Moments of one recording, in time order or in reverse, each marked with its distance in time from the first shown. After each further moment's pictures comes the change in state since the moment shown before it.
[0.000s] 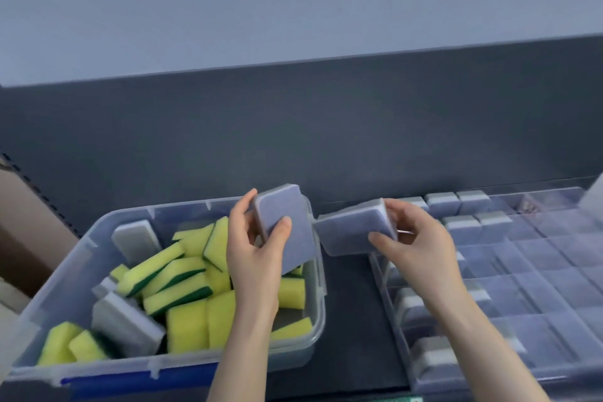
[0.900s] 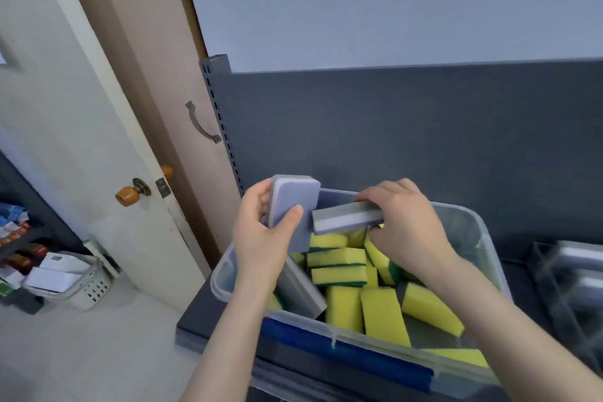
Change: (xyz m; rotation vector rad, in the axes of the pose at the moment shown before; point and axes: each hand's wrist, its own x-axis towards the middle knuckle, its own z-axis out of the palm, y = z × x) left_hand 0.069 0.037 -0.215 0.386 0.210 0.128; right_hand -0.008 -0.127 0.205 -0.481 -0.413 -0.678
